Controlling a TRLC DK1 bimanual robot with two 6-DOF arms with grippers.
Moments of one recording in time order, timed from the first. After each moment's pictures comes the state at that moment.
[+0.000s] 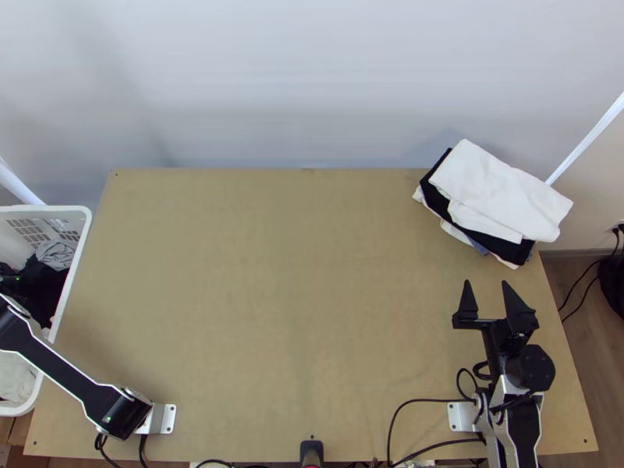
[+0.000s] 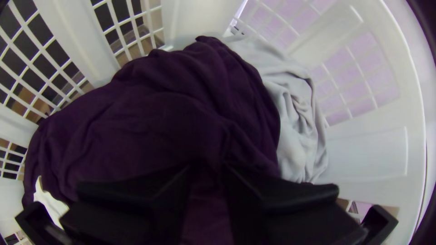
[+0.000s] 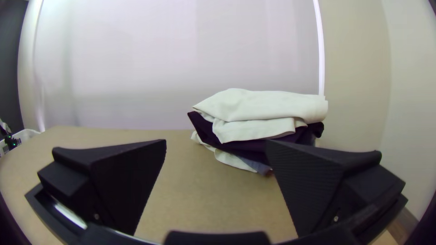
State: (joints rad) left arm 1.02 2.77 2.25 -0.58 0.24 0.11; right arm -0.06 0.00 0.01 0.02 -0.05 0.05
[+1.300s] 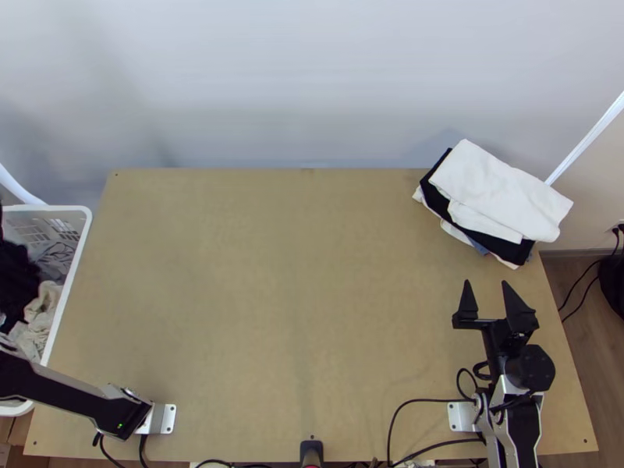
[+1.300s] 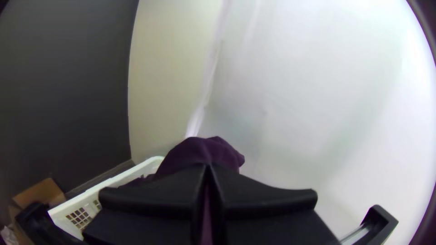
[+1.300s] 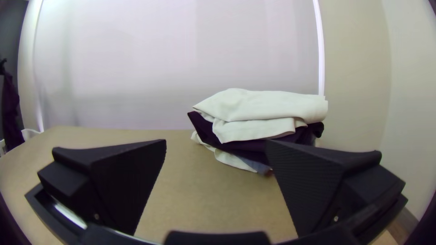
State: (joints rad) left arm 1.01 1.79 2.19 -0.74 0.38 -0.10; right arm -0.06 0.00 0.01 0.02 -0.05 0.05
